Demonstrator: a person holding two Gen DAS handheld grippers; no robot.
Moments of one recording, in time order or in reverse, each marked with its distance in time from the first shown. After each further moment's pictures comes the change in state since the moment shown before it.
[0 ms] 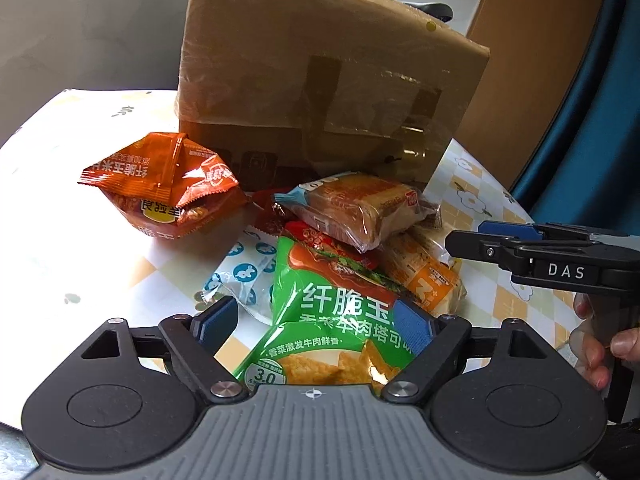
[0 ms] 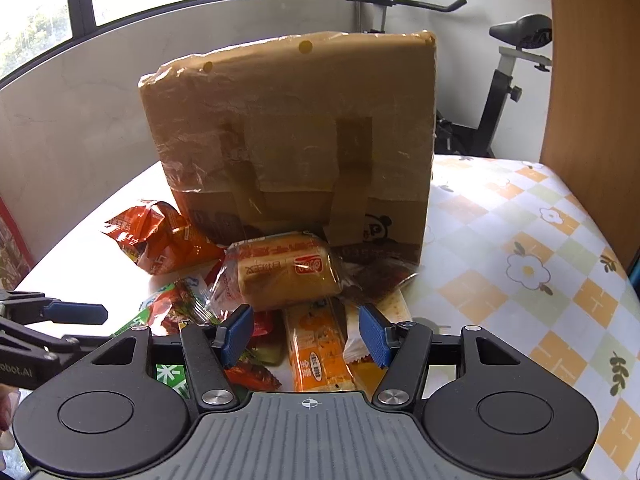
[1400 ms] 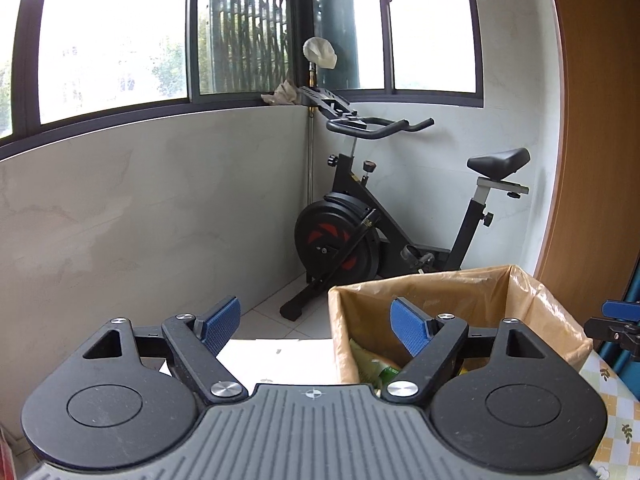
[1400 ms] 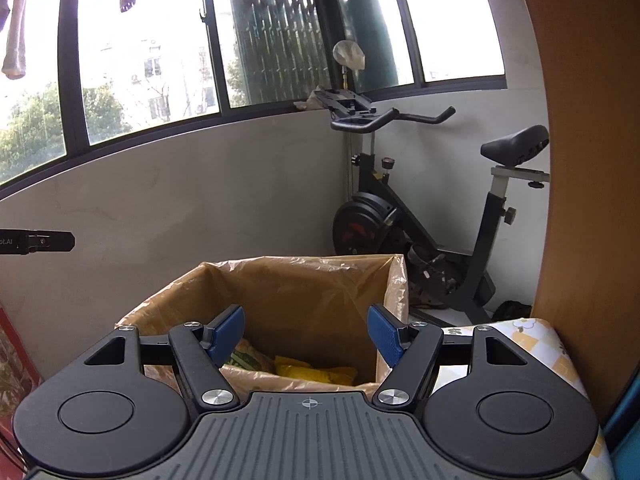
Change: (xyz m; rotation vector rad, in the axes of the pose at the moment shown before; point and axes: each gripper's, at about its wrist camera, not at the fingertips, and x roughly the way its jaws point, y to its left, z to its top) left arm -0.123 0.025 0.221 0.134 -0.383 0.348; right arm -0.042 -0.039 0.181 0.035 -0.323 0.024
